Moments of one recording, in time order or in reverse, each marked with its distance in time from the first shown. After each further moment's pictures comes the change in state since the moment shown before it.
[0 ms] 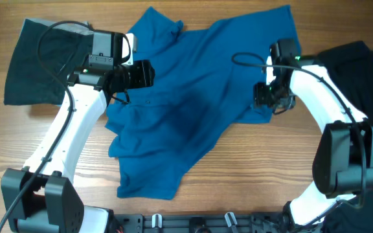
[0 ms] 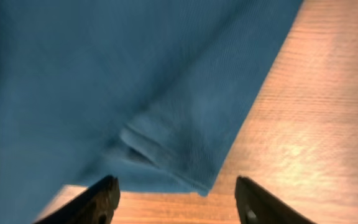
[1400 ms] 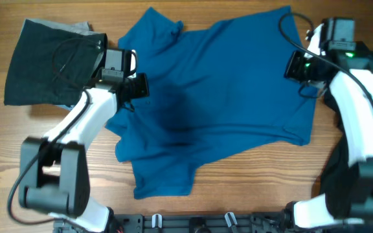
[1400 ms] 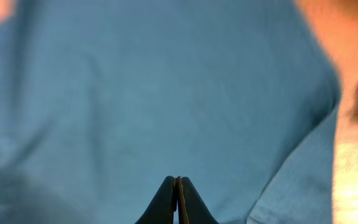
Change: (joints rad) left arm 0.000 0.131 -0.186 0.270 -0.128 -0.014; right arm -0.177 -0.166 0.119 0.055 -0.105 0.176
